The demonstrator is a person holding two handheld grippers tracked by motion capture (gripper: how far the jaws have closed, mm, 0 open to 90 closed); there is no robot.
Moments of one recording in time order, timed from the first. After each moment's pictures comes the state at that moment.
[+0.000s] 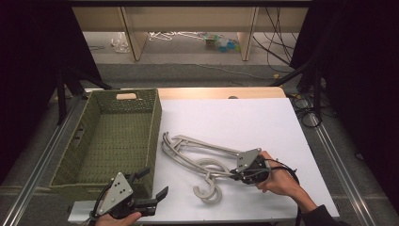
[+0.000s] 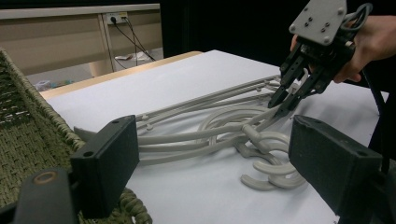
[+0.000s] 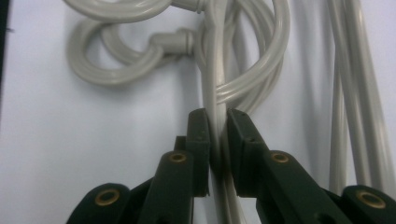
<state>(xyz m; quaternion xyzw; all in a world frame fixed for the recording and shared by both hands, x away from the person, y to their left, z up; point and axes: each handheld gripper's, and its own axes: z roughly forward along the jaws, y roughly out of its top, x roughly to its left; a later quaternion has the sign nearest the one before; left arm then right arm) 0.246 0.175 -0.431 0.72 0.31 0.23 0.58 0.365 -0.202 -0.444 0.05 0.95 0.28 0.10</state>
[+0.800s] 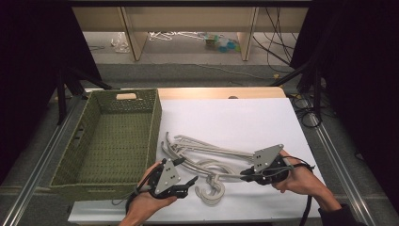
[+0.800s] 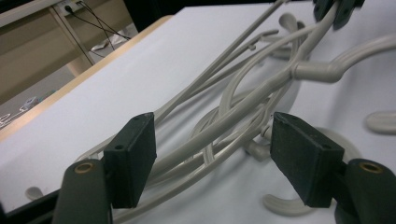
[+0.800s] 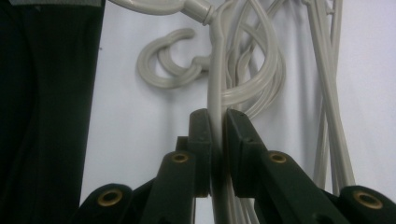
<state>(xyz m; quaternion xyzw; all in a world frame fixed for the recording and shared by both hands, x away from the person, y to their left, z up) 0.304 0.091 -0.446 0.82 0.20 0.25 0.48 0.350 -0.234 -0.403 0.01 0.95 0.31 0.07</state>
